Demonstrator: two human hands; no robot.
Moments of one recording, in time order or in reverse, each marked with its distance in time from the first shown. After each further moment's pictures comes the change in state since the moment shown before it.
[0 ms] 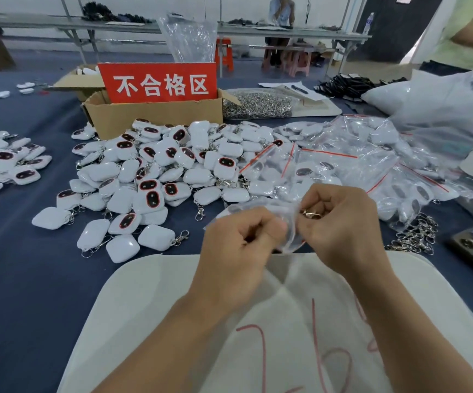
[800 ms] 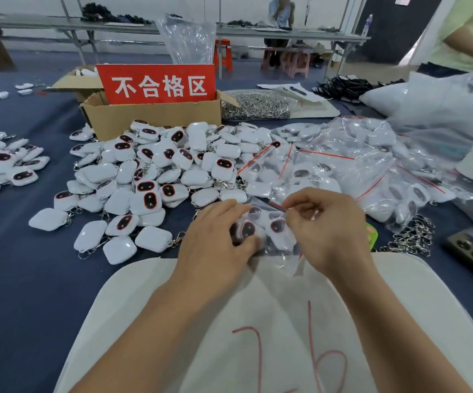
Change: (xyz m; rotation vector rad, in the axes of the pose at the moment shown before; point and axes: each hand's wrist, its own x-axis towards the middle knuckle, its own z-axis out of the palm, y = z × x) left_hand 0.016 -0.040 -0.017 0.647 -0.033 -0.056; right_hand 0.001 -0.004 0.011 -0.109 0.060 0.118
